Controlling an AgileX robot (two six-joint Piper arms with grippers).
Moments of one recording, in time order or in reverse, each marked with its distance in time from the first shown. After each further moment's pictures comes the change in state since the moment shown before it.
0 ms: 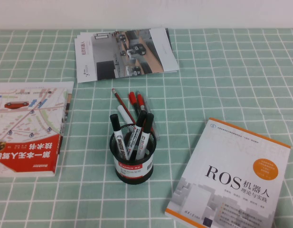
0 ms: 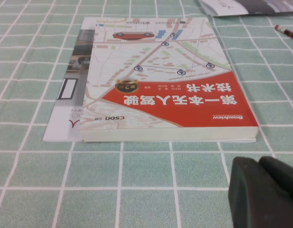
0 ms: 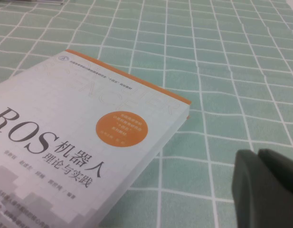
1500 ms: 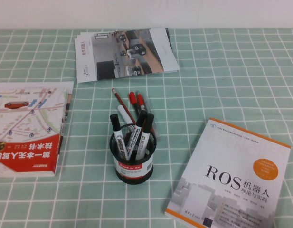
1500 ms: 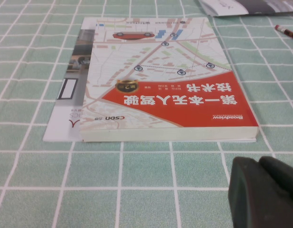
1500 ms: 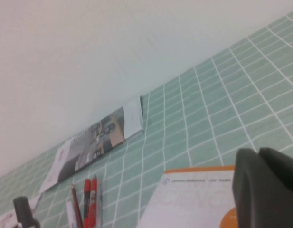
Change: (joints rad) right arm 0.000 0.000 0.000 0.678 -0.239 -0.004; left arm 0.000 0.000 0.000 0.000 0.000 0.000
